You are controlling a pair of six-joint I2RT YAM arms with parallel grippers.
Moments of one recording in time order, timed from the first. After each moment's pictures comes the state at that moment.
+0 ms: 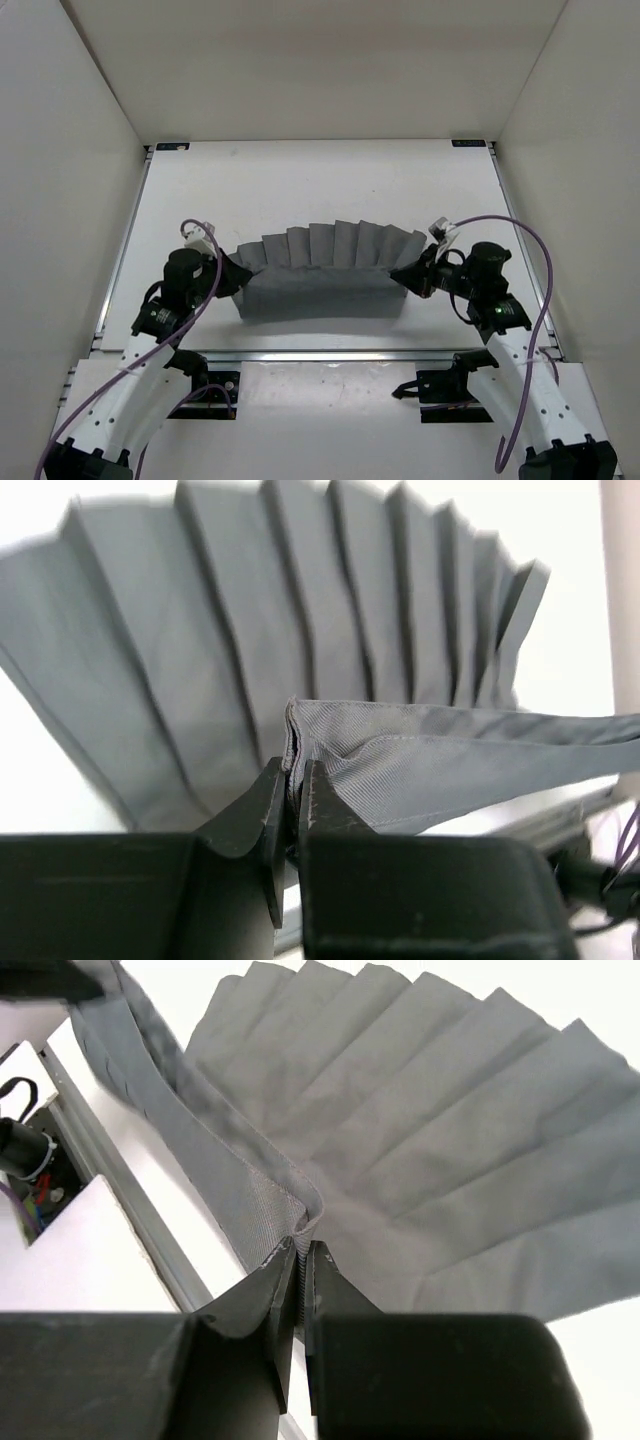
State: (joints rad) left arm -0.30 0.59 0.48 -0.43 0.17 -0.60; right arm 0.14 0.62 0.44 -0.21 -0.78 0.11
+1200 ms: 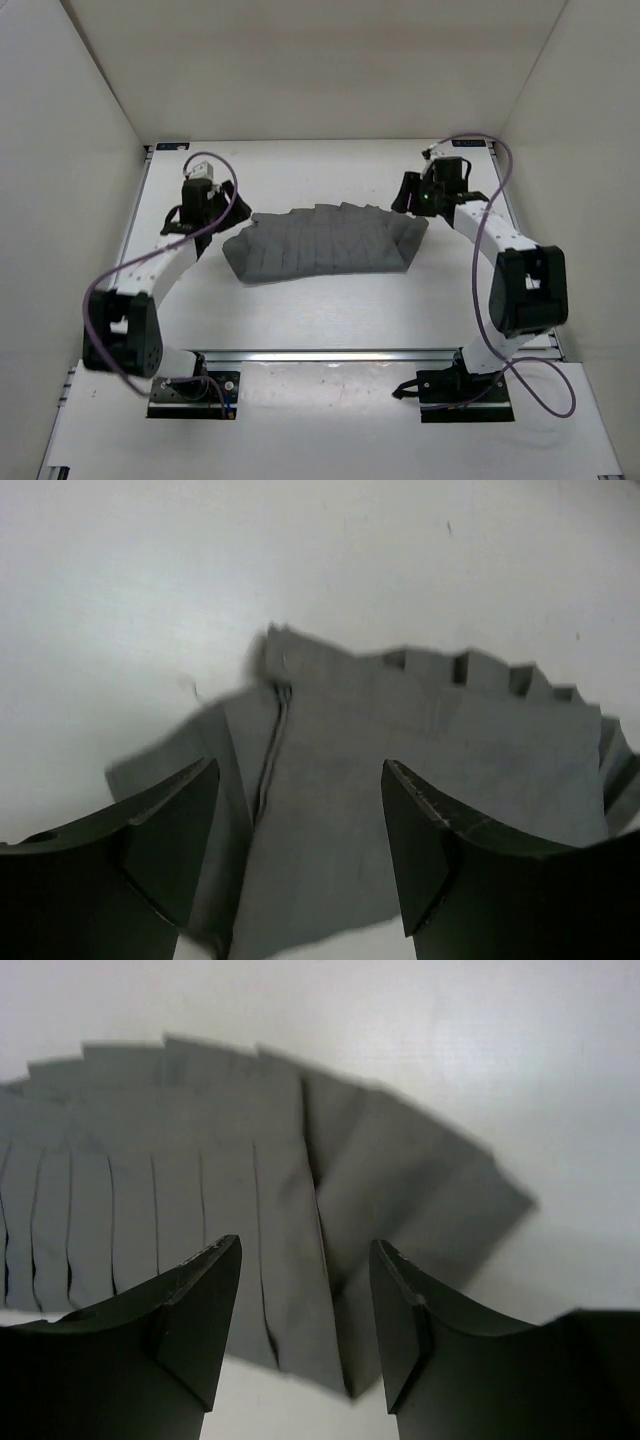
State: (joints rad) left arm -0.13 1.45 0.94 -0.06 0.04 -0.51; right arm 0.13 1.67 1.20 -0.23 -0.26 0.24
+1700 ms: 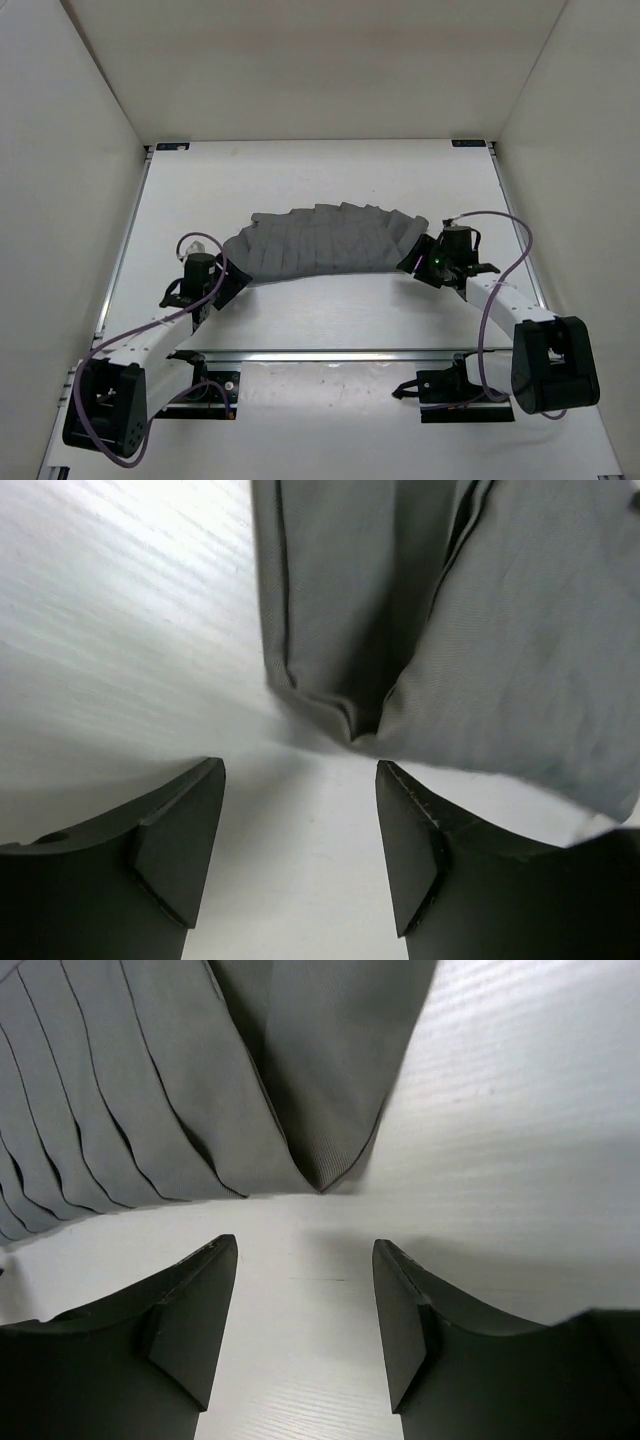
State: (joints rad) left arm -0.19 1.00 0.32 -0.13 0.02 -0.84; right arm 0.13 1.21 0.55 -0.16 -0.23 0.58
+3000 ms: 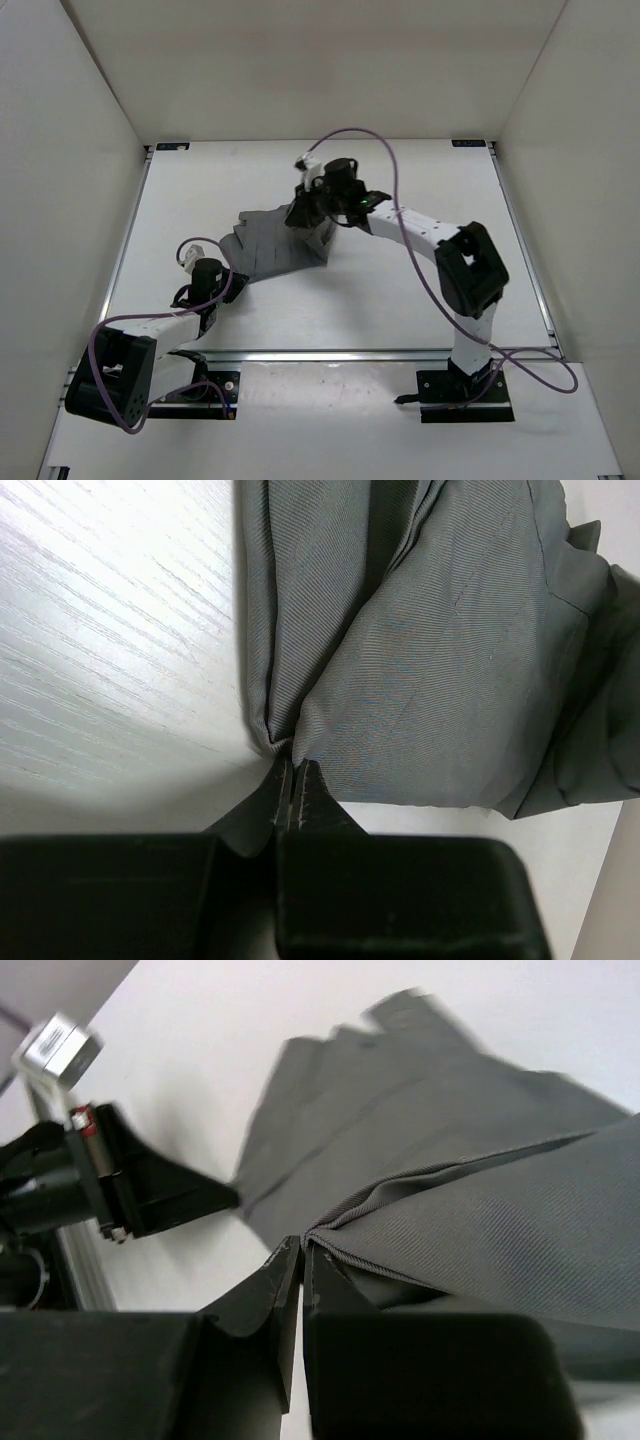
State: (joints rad) left arm -0.24 1.15 0.19 0.32 -0.09 -1.04; right arm 0.64 1.88 1.42 -0.02 -0.53 0.23
